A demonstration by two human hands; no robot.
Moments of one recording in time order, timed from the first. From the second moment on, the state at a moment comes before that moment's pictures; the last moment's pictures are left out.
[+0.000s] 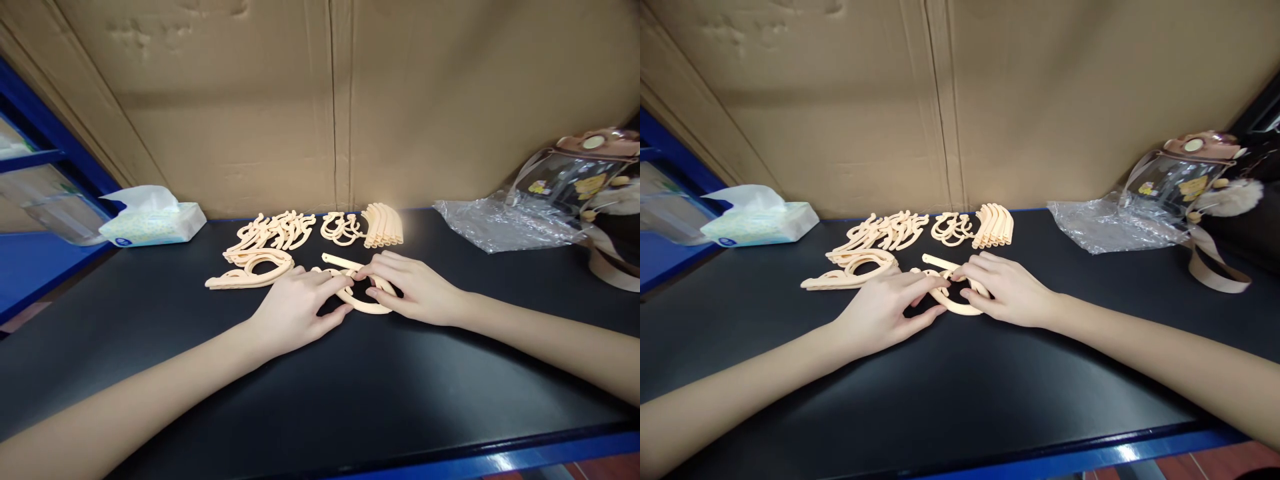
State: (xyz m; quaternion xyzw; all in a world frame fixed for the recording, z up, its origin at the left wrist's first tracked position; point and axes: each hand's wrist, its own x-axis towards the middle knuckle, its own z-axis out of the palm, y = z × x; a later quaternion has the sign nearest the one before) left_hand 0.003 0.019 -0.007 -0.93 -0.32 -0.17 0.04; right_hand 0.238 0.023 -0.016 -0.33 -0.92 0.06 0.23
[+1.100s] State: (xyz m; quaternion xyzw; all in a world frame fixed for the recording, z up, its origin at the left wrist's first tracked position) left_hand 0.000 0.022 -0.009 -0.89 -0.37 -0.24 -0.10; right_hand 0.233 0.001 -0.007 -0.37 -0.88 -0.27 0.14
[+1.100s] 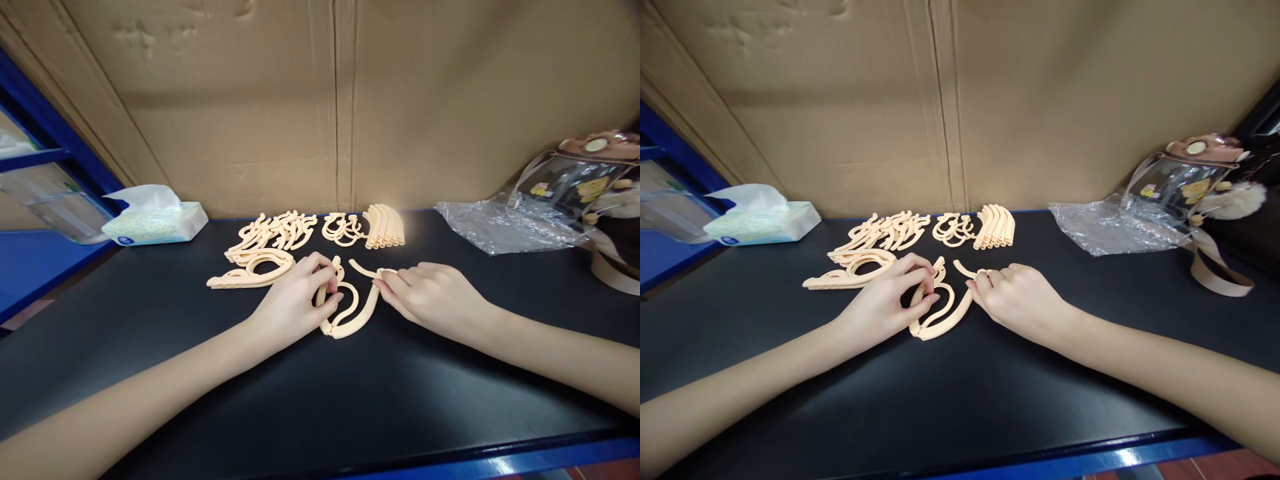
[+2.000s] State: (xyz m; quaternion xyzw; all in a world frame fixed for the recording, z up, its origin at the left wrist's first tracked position) left_hand -0.013 0.036 0.003 -0.94 -0.32 -0.05 0.11; right_hand 0.249 0.015 0.035 -0.30 -0.95 -0.07 0.08
